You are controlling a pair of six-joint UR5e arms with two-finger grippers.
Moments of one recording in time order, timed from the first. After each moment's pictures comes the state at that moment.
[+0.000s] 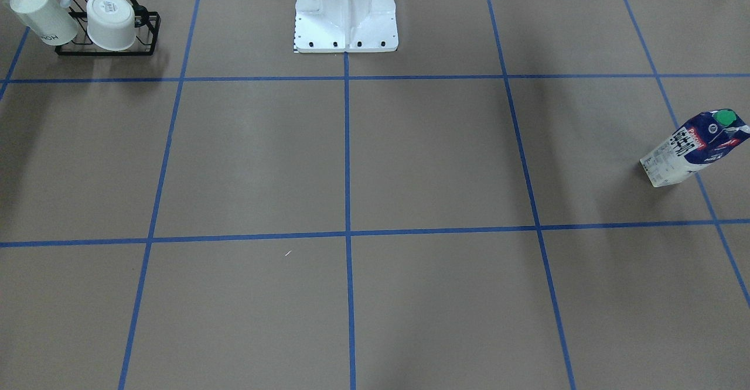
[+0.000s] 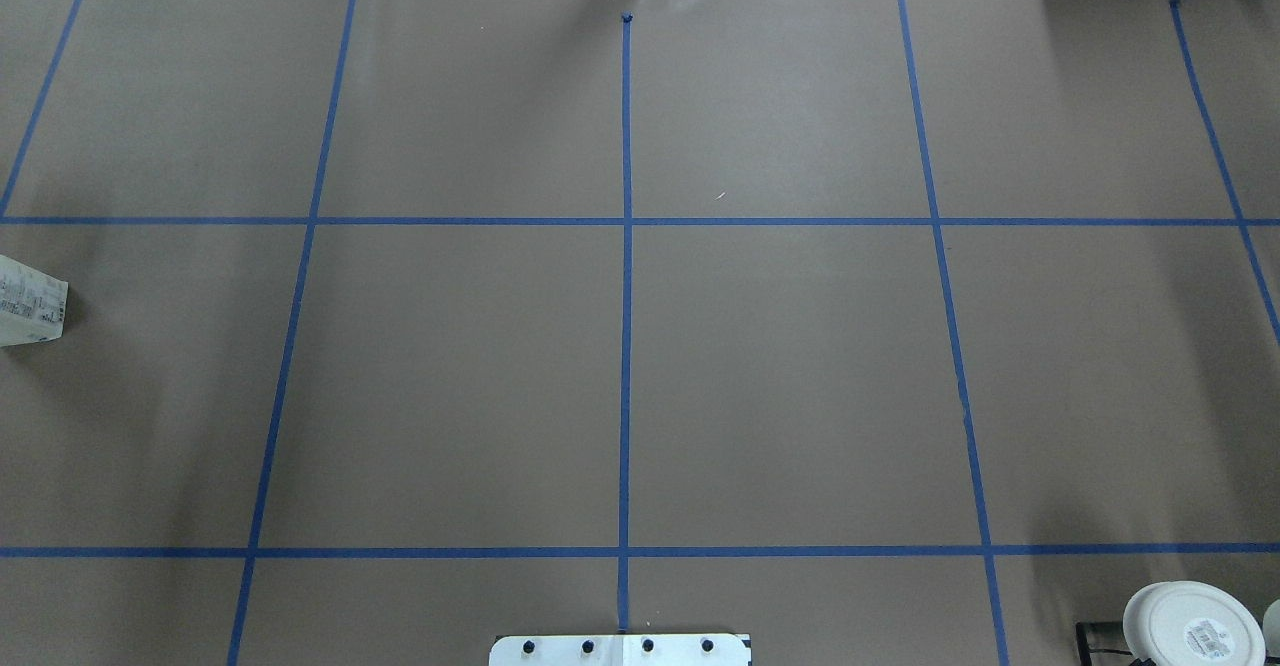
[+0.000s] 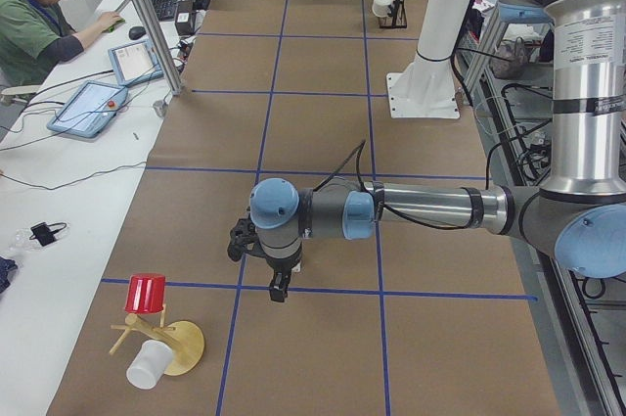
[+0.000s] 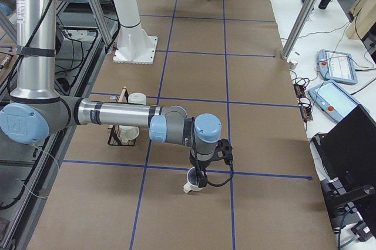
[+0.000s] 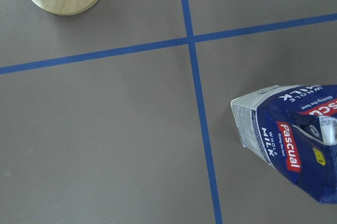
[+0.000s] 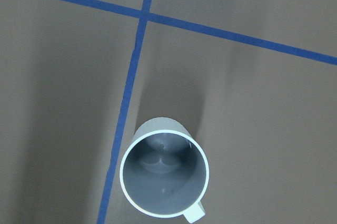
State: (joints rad) left arm -1.59 -1.48 -1.71 -1.51 -2.35 0.18; right arm 1.59 -1.67 1.64 -1.62 2.26 -0.27
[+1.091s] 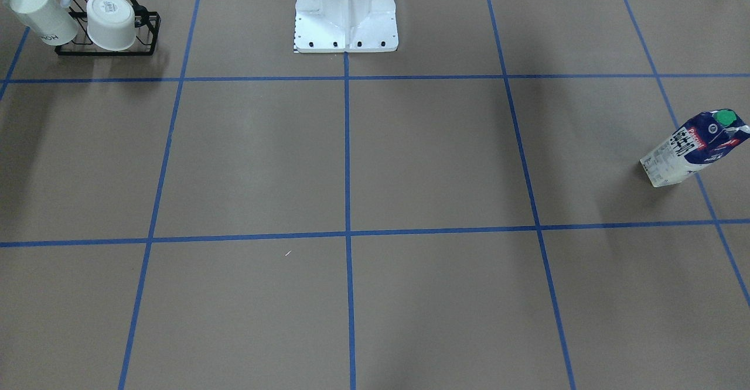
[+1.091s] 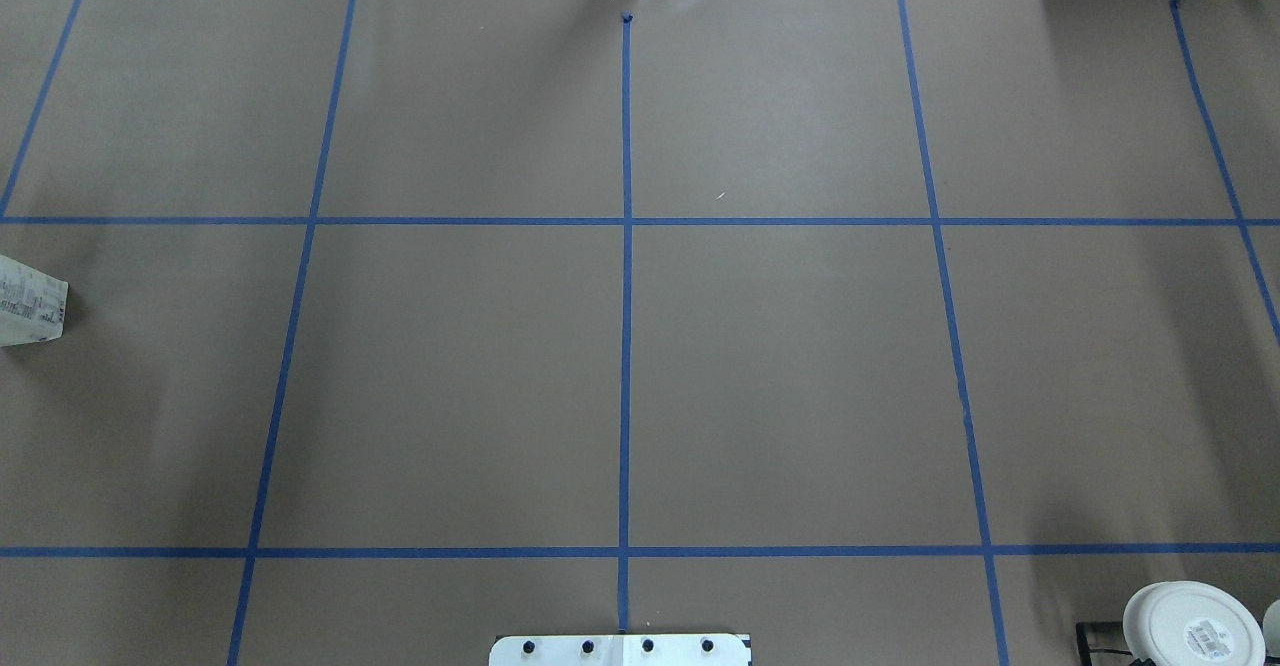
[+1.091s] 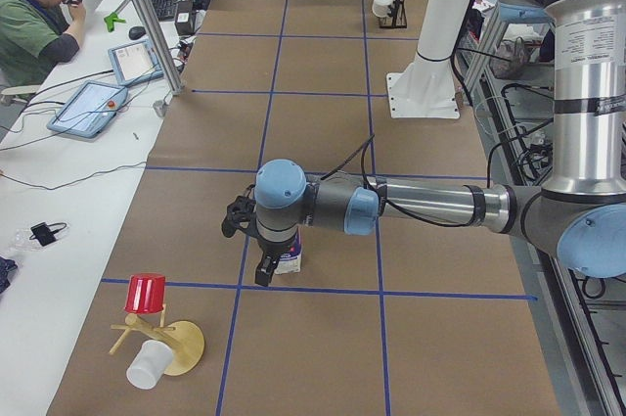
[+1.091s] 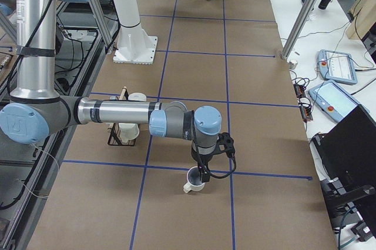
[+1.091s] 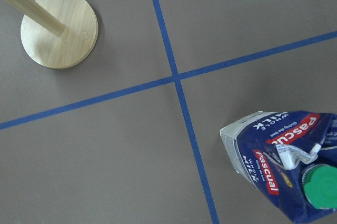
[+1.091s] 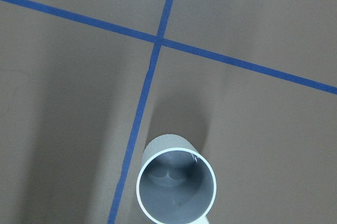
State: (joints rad) left arm -1.60 -1.48 -1.75 -1.69 -2.34 0.18; right arm 1.59 -1.67 1.72 -1.62 2.25 -0.27
